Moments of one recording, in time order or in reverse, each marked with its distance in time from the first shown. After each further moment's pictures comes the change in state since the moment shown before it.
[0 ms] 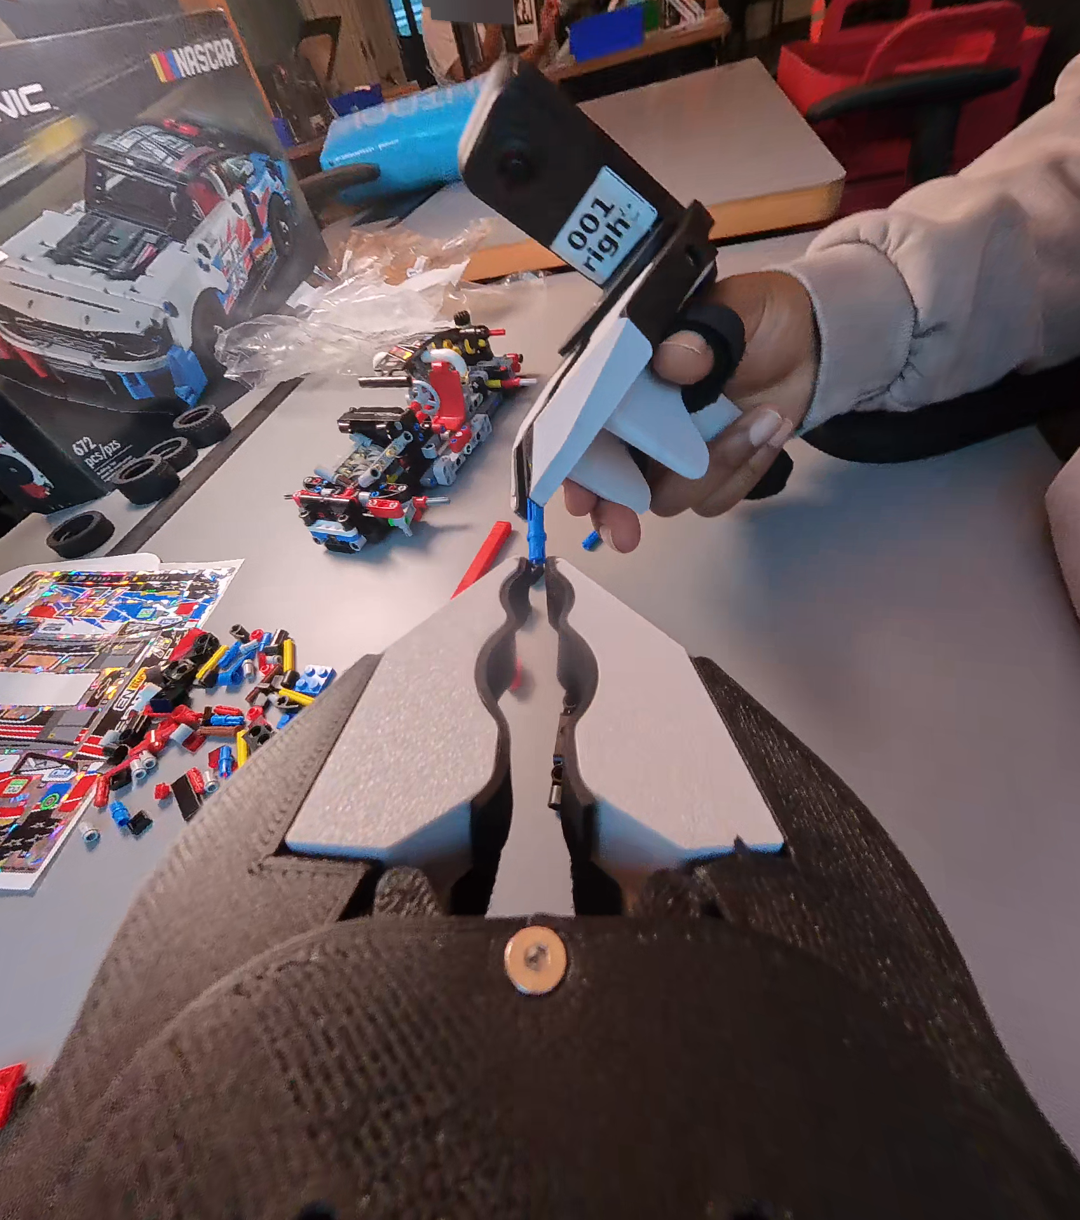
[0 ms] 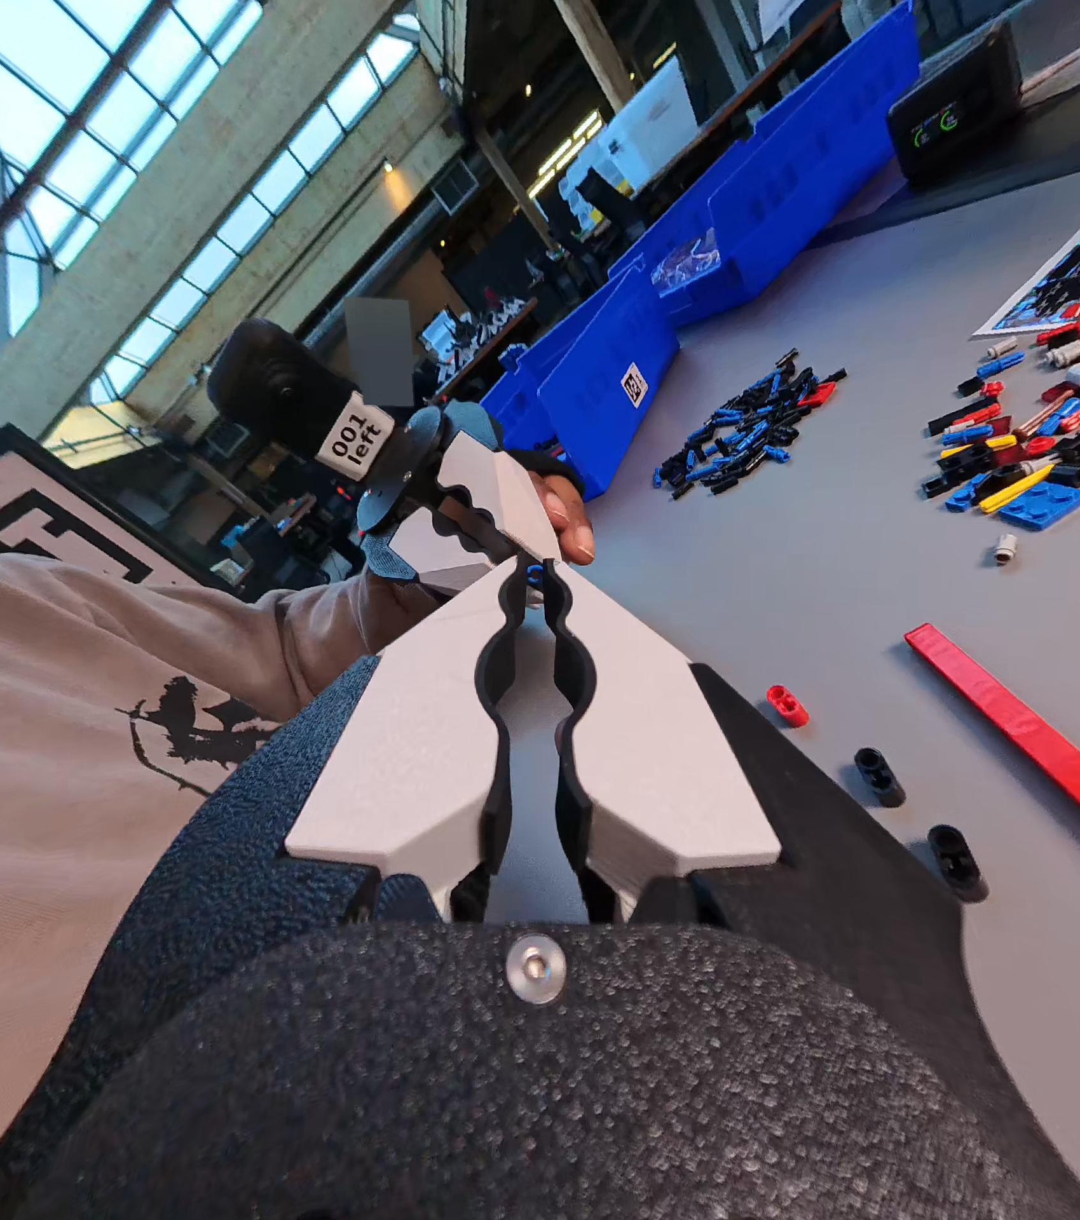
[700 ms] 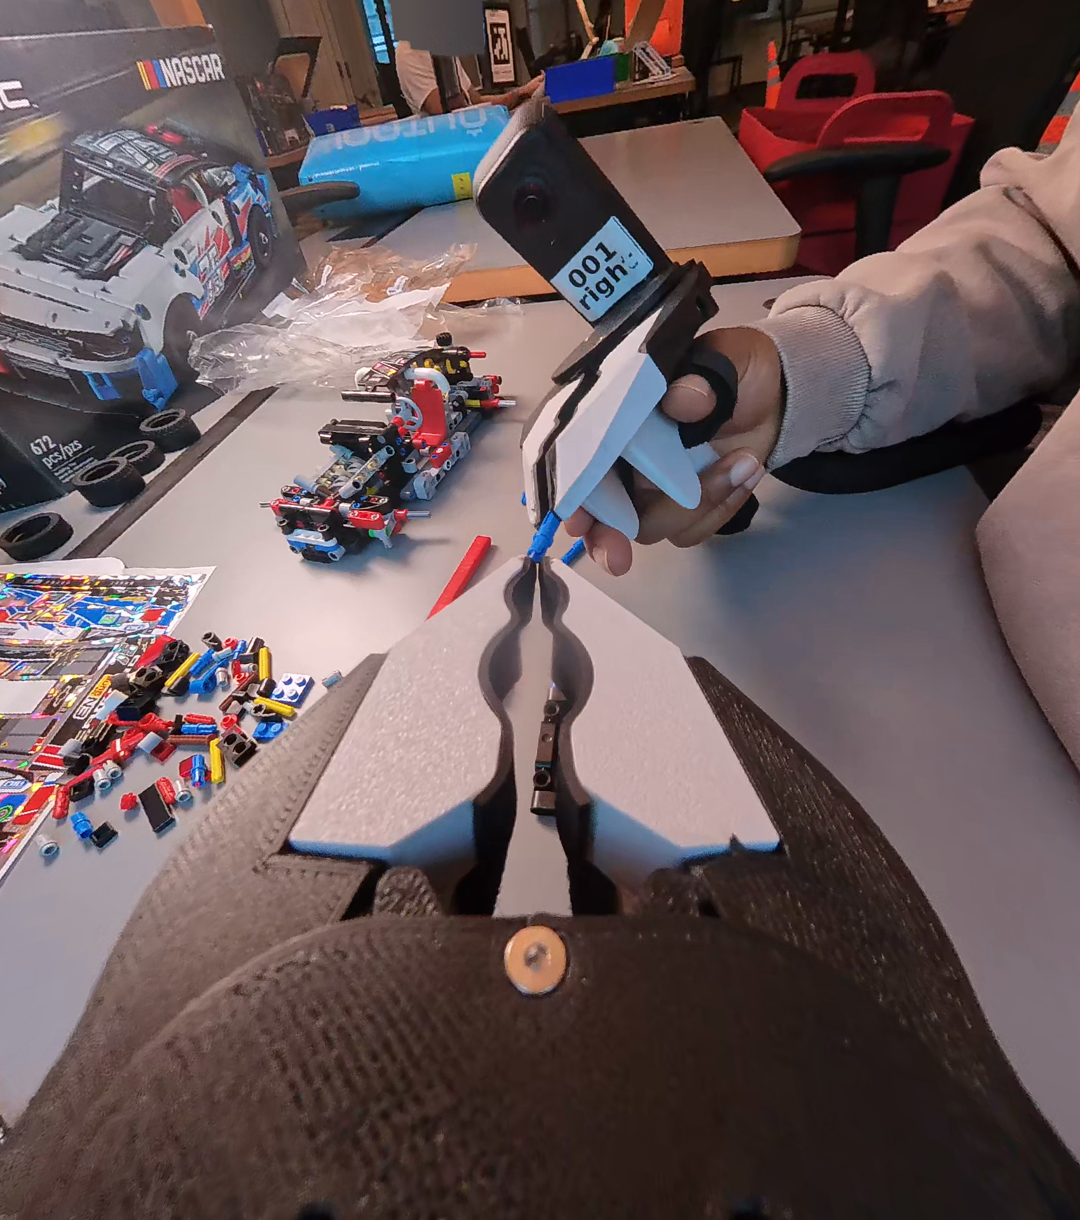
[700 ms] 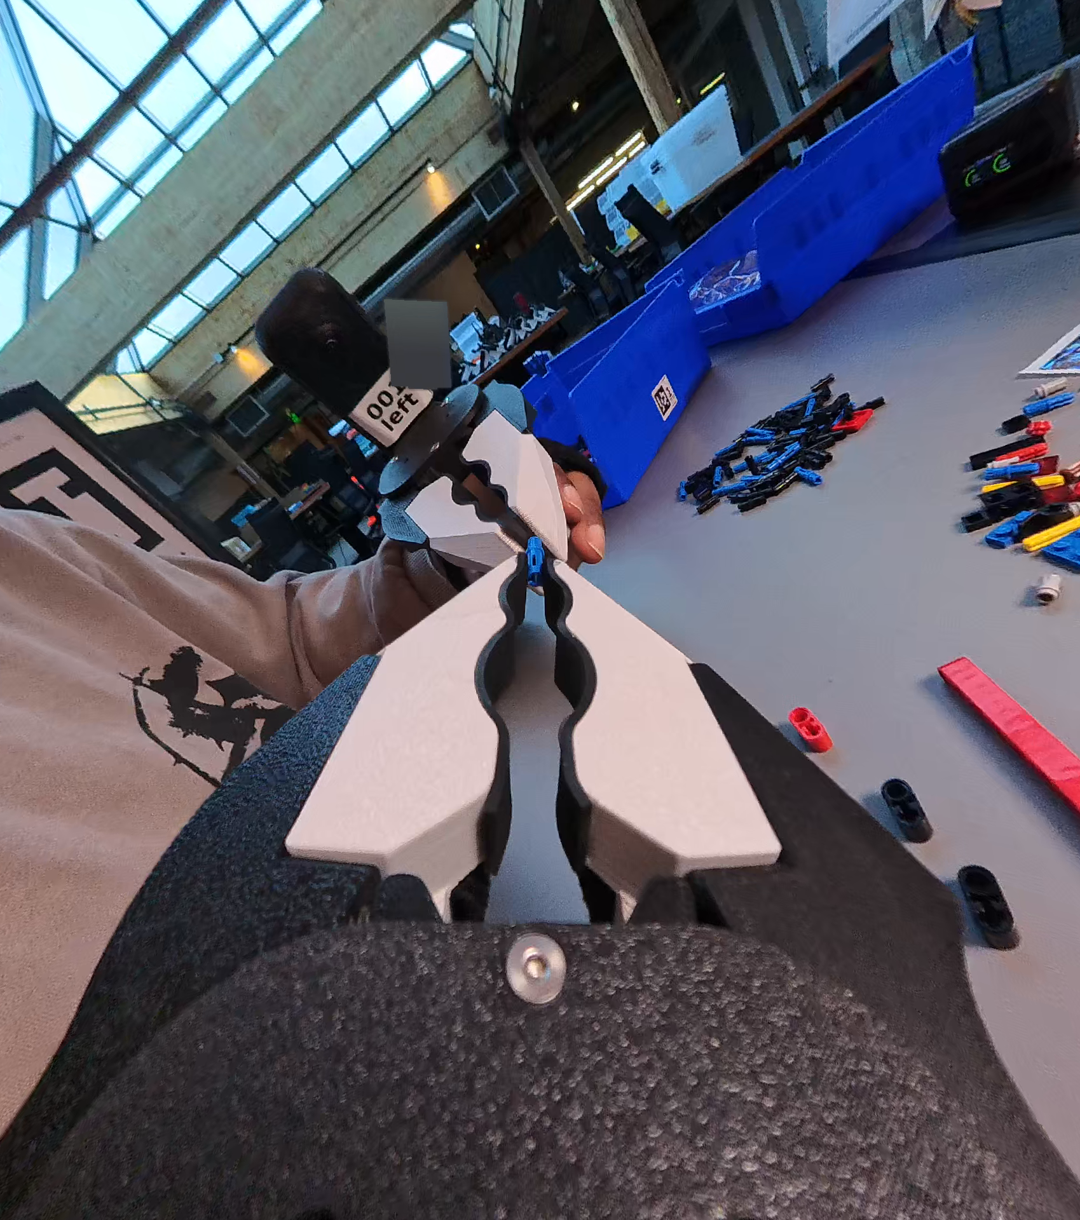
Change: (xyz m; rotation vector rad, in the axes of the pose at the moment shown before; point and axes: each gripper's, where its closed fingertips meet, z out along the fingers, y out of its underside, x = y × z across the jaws) left arm 0.002 -0.007 -0.006 0.031 0.054 -0.054; right arm -0.011 0.003 0.002 0.011 -0.051 -0.073
